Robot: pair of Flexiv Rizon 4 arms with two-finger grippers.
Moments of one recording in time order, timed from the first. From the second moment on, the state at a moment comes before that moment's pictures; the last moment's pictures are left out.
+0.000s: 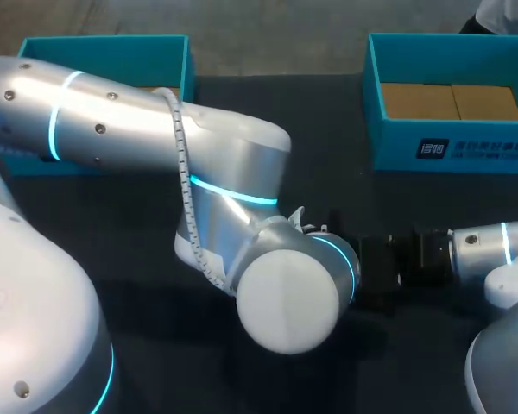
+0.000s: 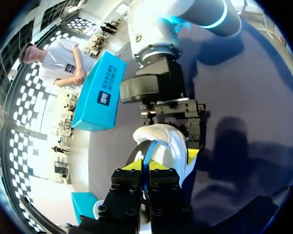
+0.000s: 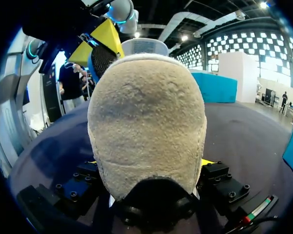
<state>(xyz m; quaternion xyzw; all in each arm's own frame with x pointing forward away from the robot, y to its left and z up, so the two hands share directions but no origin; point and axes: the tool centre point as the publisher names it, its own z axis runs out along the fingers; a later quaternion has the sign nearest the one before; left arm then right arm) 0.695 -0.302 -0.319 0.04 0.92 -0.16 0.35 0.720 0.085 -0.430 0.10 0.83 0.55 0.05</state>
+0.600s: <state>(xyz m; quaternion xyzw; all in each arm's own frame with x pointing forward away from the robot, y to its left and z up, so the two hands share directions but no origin) 0.702 -0.308 -0.307 -0.03 0.92 -0.20 0.35 0.720 0.085 -0.430 0.10 0.83 0.55 0.05</state>
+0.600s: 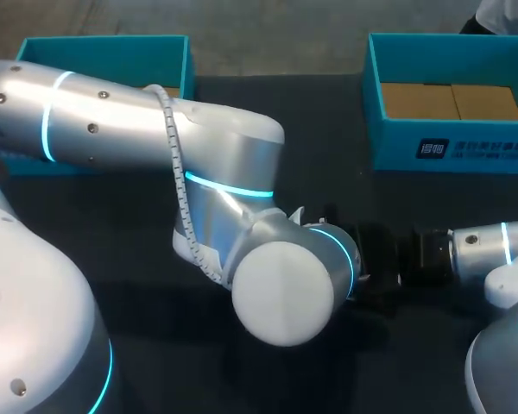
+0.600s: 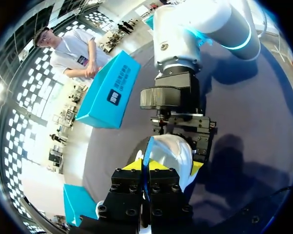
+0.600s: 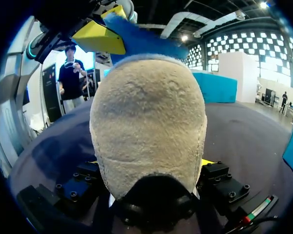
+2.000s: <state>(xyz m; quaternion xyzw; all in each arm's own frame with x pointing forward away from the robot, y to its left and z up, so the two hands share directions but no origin) 0.692 -0.309 -0.310 -0.04 0.91 -0.20 0.36 0.720 0.085 -0.430 0.10 0.83 0.55 0.05</state>
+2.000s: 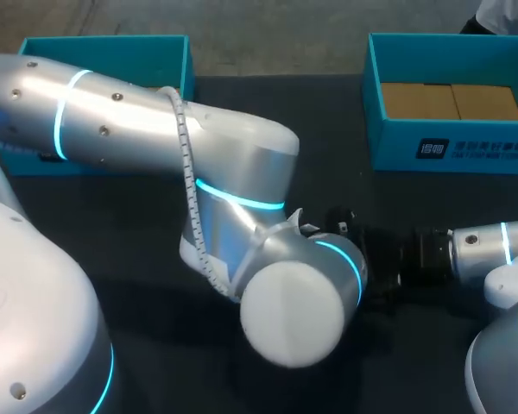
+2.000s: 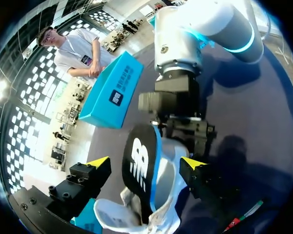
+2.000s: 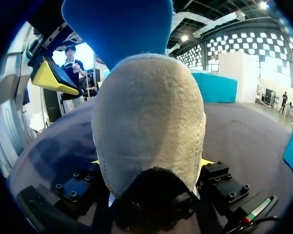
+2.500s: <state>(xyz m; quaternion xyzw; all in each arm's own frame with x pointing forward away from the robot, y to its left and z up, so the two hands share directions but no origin) 0.693 -0.289 -0.312 -0.04 0.90 -0.19 0.39 0.720 0.085 -0.430 0.10 0.83 0.55 0.05</state>
